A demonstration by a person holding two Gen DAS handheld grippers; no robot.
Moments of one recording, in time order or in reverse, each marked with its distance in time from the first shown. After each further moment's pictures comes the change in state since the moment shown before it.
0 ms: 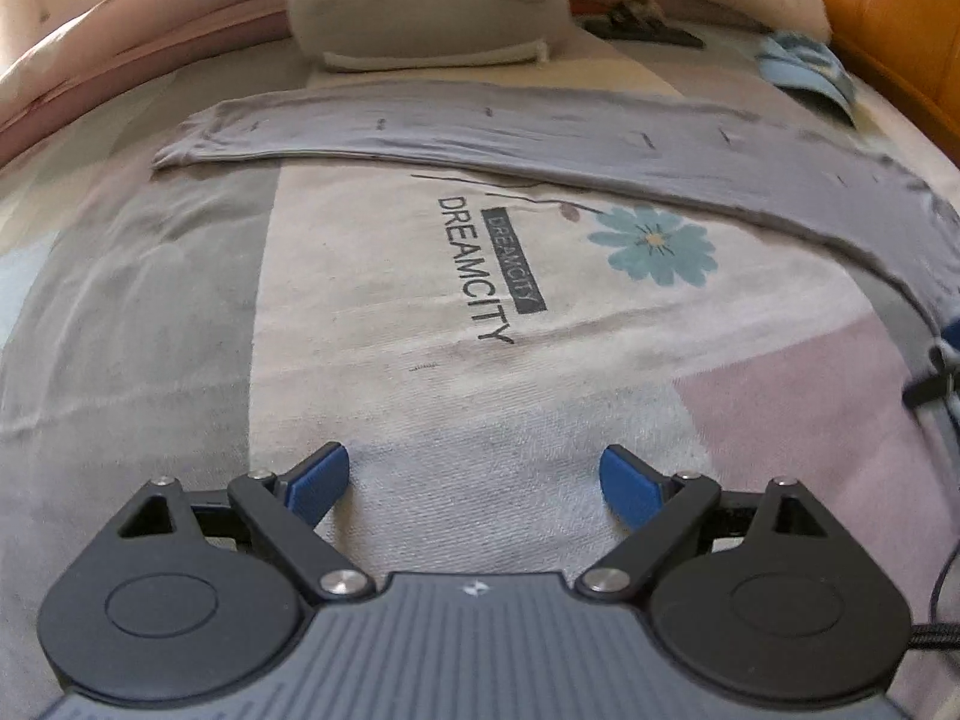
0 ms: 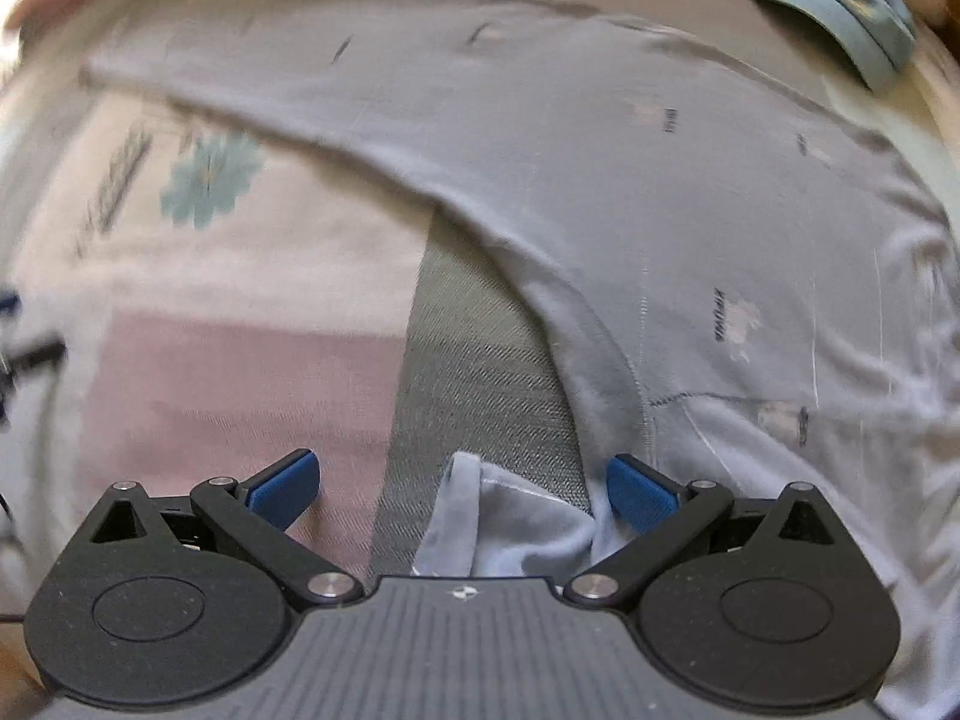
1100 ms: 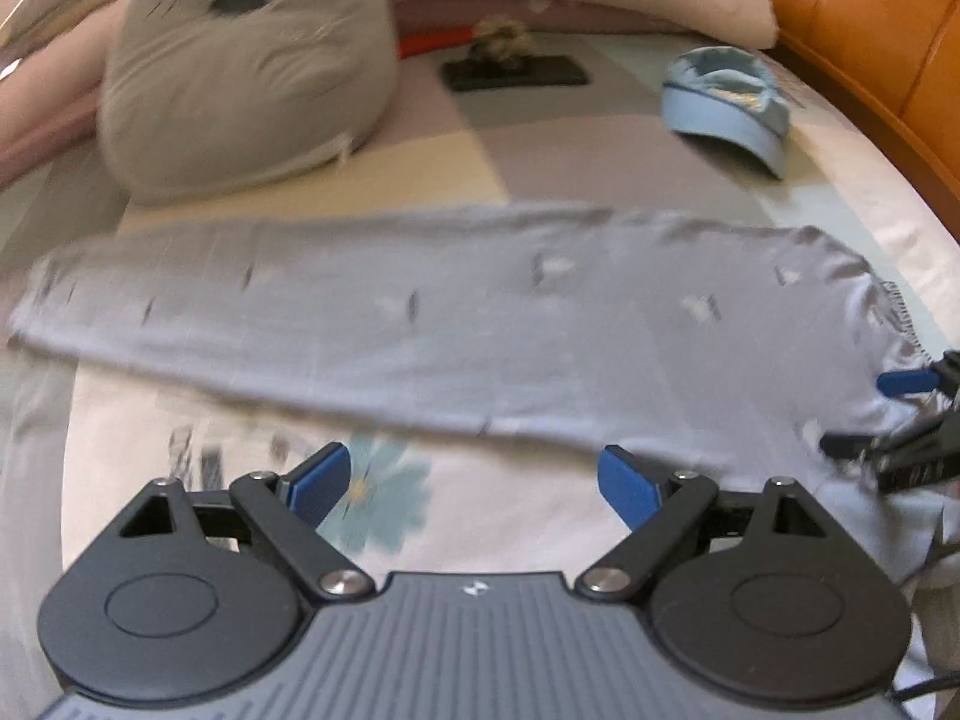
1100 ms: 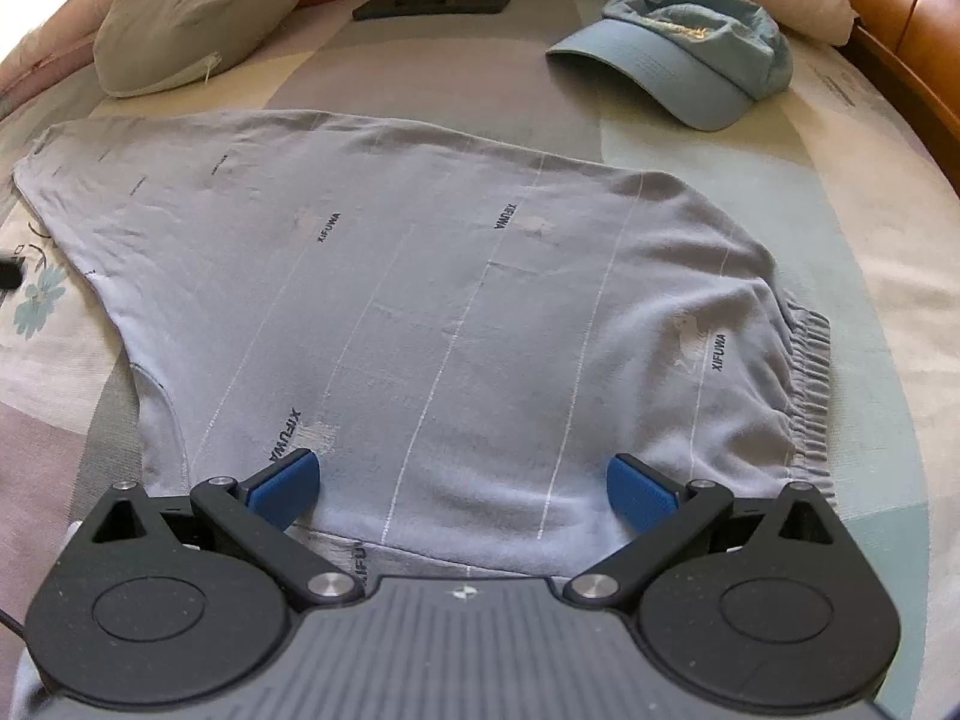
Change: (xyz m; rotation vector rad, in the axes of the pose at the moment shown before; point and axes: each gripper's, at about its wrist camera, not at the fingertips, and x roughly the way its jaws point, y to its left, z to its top) left arm 0.012 -0.138 0.130 0.029 0.071 -0.074; right arm -0.005 -0.166 0.002 0.064 -0.230 -0.023
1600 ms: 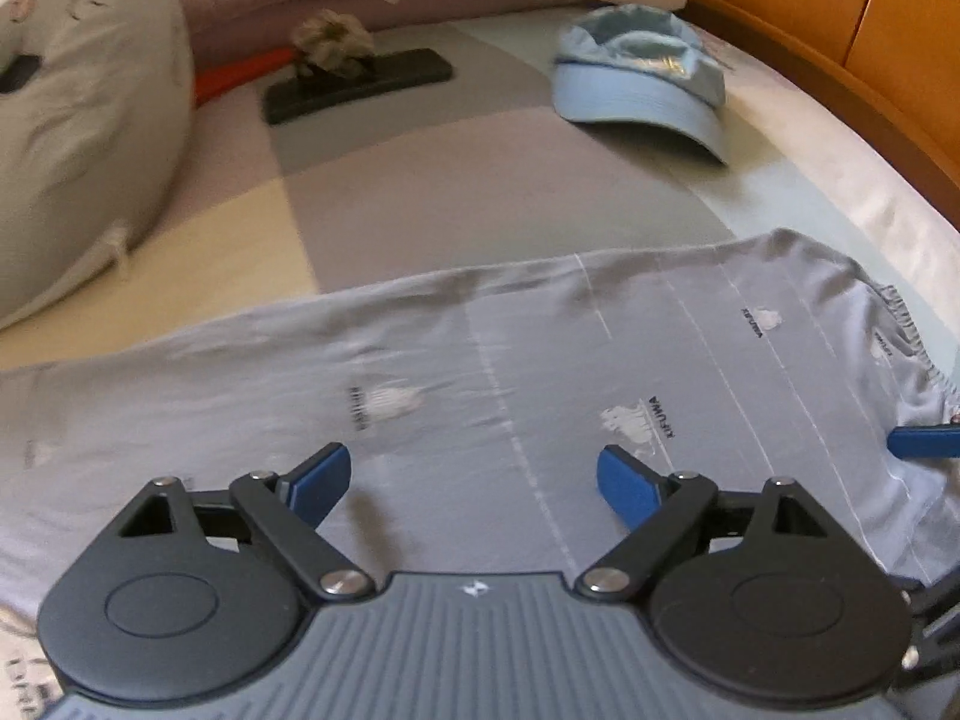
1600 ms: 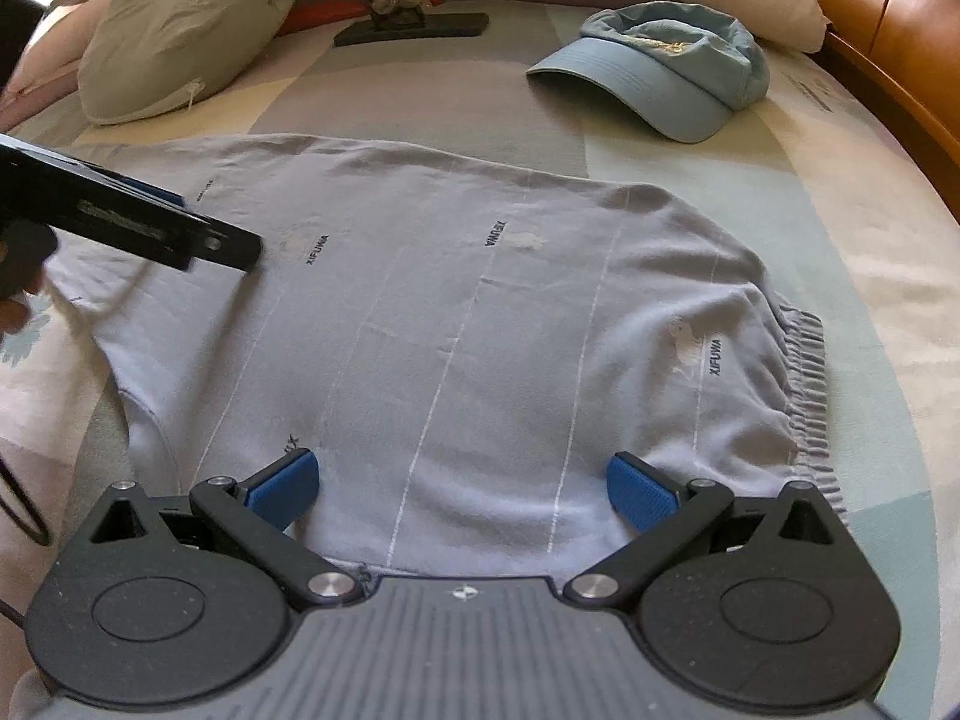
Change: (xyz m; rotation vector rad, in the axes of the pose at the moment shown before) left arm 0.089 -0.072 0.066 0.186 -0.032 -0.117; right arm 0.003 0.005 -0.008 0.028 -0.076 -0.031
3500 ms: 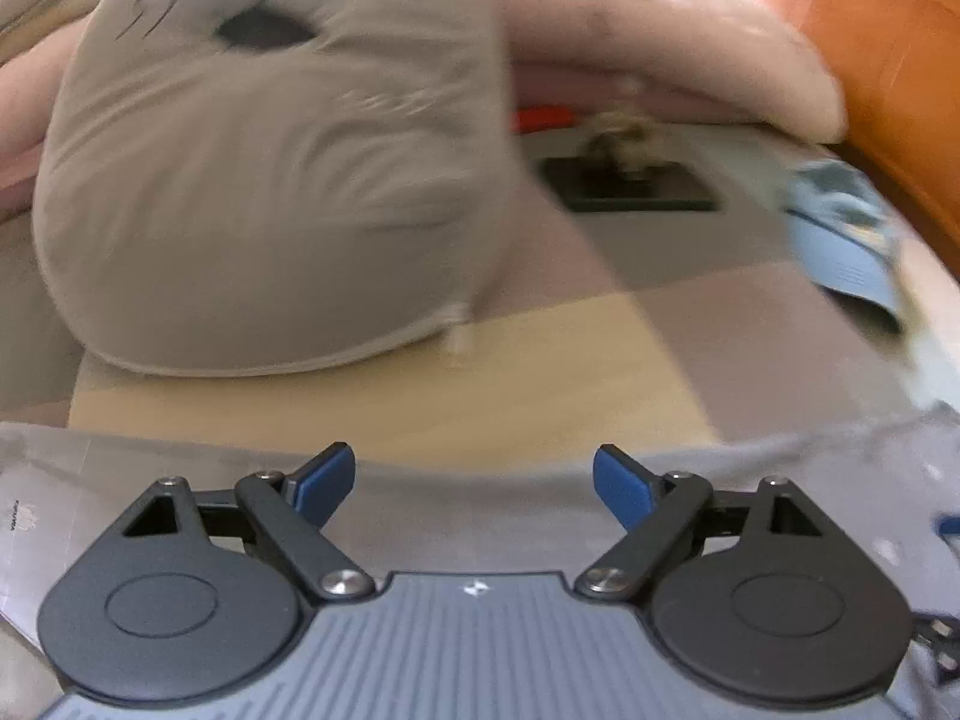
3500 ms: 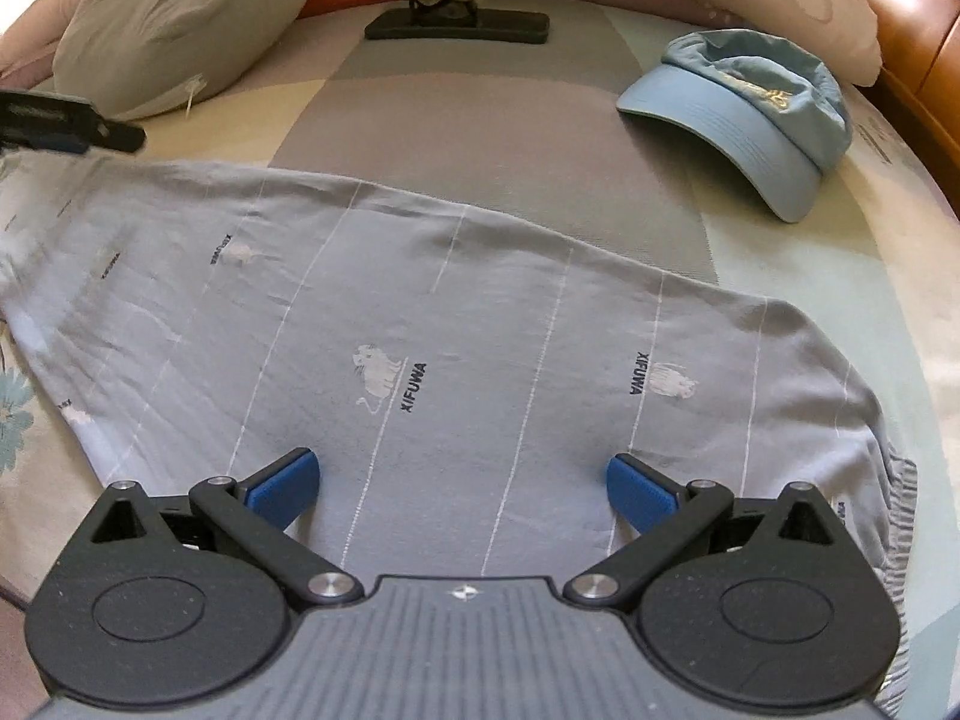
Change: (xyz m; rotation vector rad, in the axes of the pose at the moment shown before) left arm -0.008 0.162 0.018 -0.156 -0.113 0.058; right arm 0.041 0.059 0.069 -0.036 0.059 -0.043
